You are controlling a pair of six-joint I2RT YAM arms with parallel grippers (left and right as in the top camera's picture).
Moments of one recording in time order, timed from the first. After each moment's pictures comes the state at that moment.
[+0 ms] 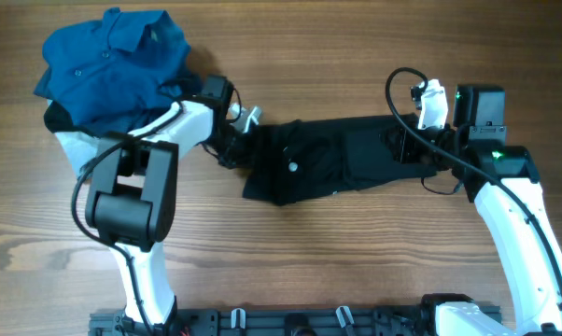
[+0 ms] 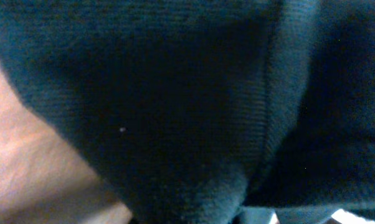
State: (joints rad) left arm -0.25 2.10 1.30 -0.70 0.68 -0.18; right arm 0.01 1.29 0.99 -0.65 -0.50 0.10
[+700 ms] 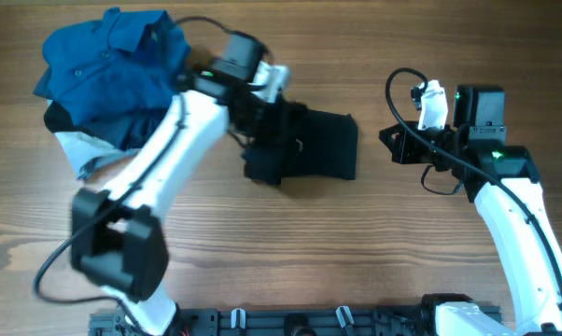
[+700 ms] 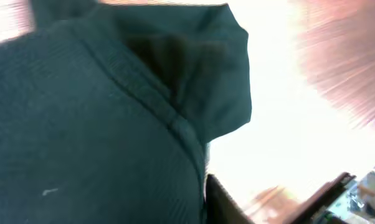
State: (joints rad) left arm -0.44 1.84 1.54 -0.92 0.40 -0.22; right arm 0.01 1.29 0.99 -0.66 -0.50 0.10
